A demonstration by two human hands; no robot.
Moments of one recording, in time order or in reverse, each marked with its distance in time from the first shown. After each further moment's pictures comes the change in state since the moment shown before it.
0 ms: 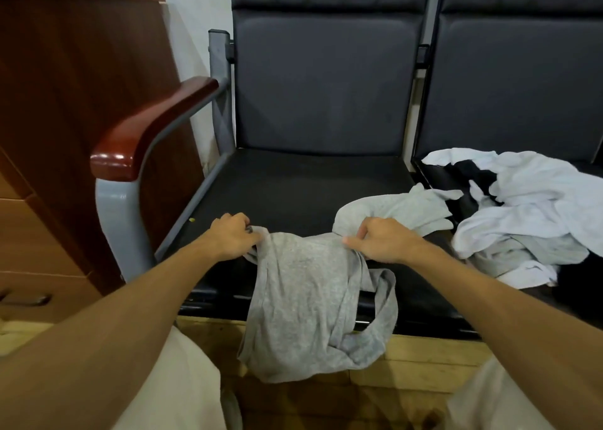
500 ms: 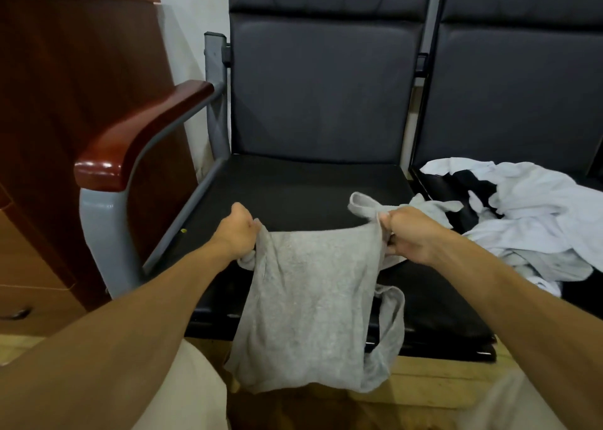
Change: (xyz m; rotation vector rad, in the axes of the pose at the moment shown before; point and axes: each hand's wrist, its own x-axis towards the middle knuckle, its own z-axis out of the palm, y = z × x) left_hand 0.027 0.017 0.007 -0.460 0.170 -0.066; right_hand 0.006 0.001 -0.033 1.109 0.042 0.250
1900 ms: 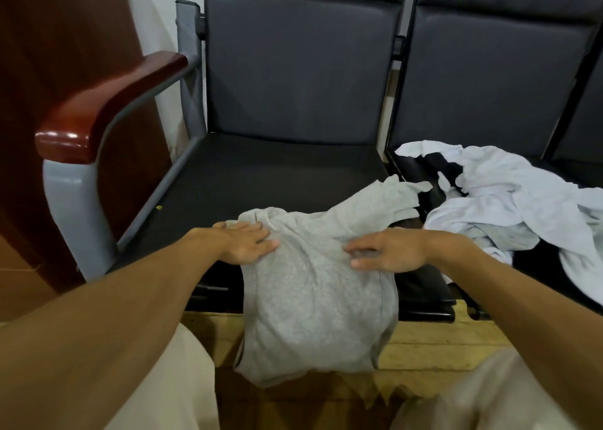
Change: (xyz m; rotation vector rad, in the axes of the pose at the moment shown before) left_hand -0.018 -0.004 0.022 0.889 -0.628 0.327; right_hand -0.031 0.025 -0.031 -1.439 -0.488 -0.155
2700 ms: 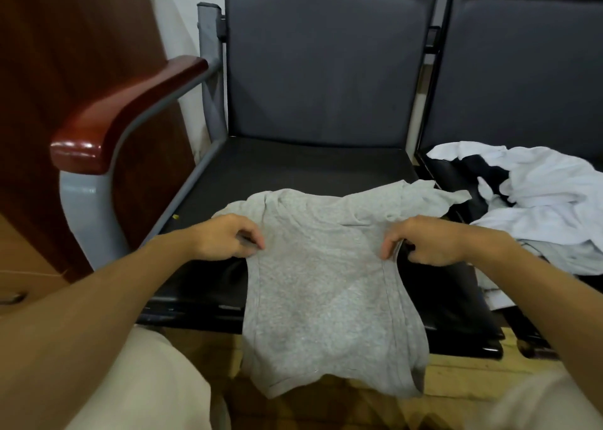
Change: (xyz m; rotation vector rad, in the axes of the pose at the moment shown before) left_hand -0.009 -0.052 -0.010 -0.484 0.235 0.158; right_hand 0.044 0.041 -0.019 -0.029 0.143 -0.137
